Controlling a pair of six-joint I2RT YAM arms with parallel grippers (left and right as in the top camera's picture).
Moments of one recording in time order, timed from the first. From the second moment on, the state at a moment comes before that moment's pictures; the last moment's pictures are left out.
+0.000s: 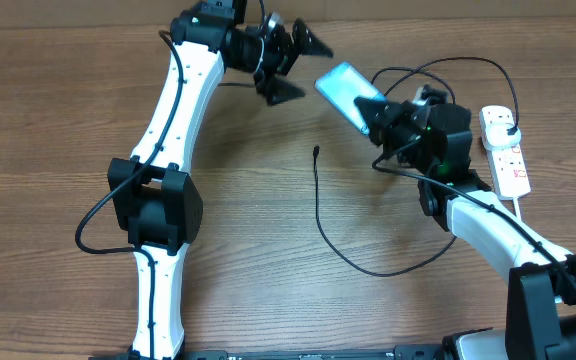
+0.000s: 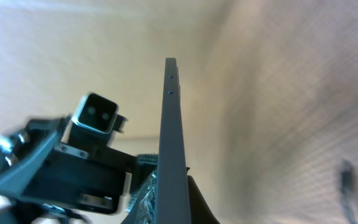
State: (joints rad) left arm -0.25 2.35 2.35 -1.00 1.02 -0.84; right arm 0.18 1.58 0.79 0.53 -0.45 1.38
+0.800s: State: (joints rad) left arm -0.31 2.35 2.35 -0.76 1.31 -0.89; right arm 0.19 1.58 0.91 0.58 -0.22 1.69
